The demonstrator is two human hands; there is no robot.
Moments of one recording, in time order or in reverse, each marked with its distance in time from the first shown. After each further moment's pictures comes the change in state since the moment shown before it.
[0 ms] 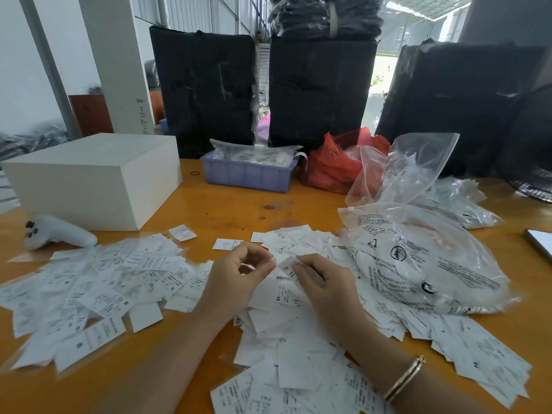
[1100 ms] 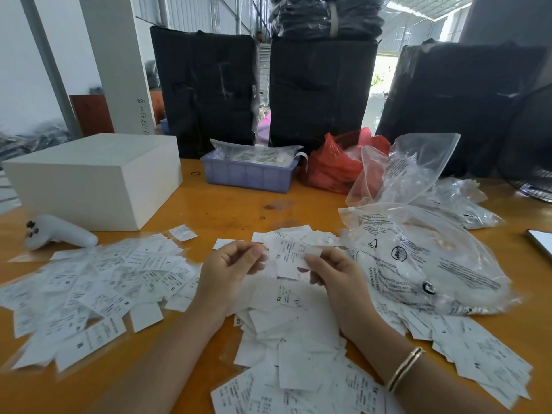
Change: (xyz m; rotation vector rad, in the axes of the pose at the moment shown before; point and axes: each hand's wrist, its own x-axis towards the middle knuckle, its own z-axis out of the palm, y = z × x) left_hand 0.001 0.010 -0.005 -0.335 0.108 -0.207; right_hand 0.008 -0.001 -0.011 0.560 -0.066 0.378
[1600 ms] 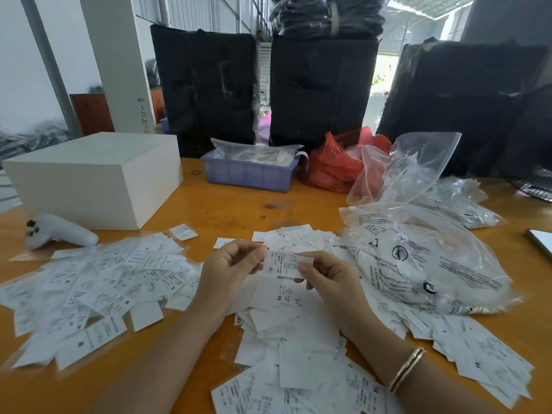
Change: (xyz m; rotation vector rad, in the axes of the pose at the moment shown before) left_hand 0.001 -0.003 -0.001 0.090 -0.006 -0.008; right_hand -0.006 -0.003 0.005 -0.157 -0.108 -0.104
